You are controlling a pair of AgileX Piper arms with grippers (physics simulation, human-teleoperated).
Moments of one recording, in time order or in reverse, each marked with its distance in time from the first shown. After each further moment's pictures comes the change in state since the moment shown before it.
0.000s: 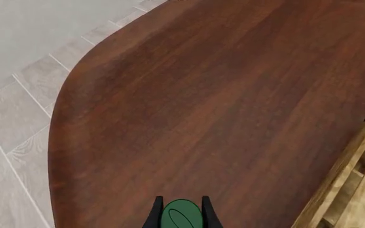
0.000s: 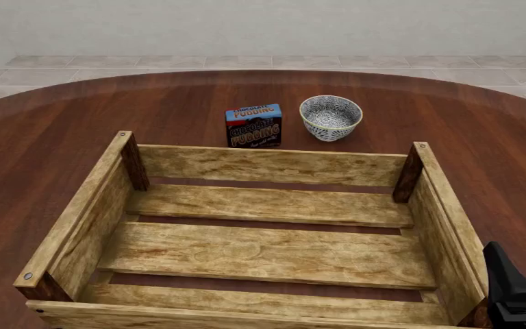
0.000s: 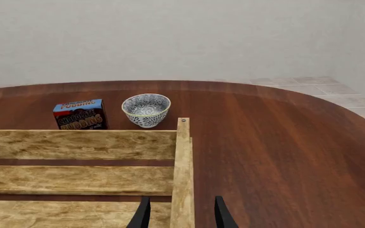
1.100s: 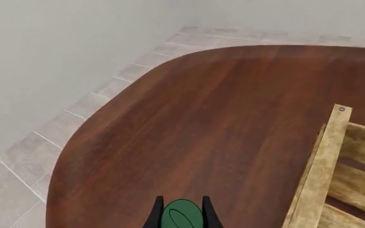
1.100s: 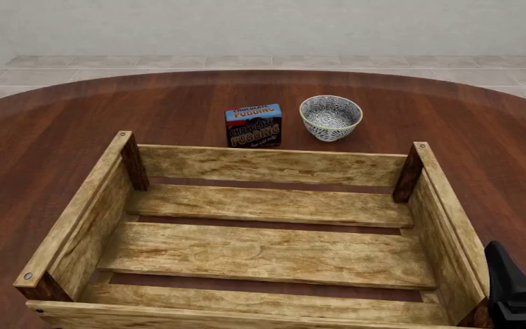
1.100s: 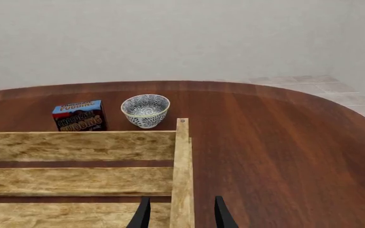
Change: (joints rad) left arm -0.166 -0.072 -0.216 0.071 0.069; right arm -0.006 0.000 -0.003 0.003 0.011
